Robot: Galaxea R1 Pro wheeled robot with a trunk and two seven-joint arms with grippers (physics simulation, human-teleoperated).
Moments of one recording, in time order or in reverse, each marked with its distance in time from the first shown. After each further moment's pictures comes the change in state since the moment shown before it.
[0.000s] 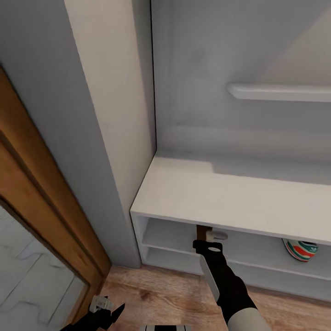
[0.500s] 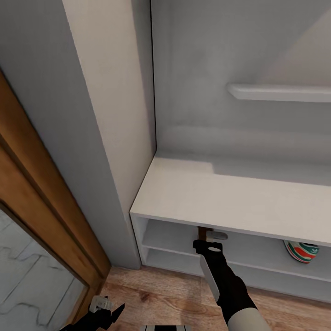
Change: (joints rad) left arm 0.000 0.000 0.000 0.000 0.000 0.000 0.001; right arm 0.000 0.000 -0.001 0.000 -0.002 0.000 -0.003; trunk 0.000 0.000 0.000
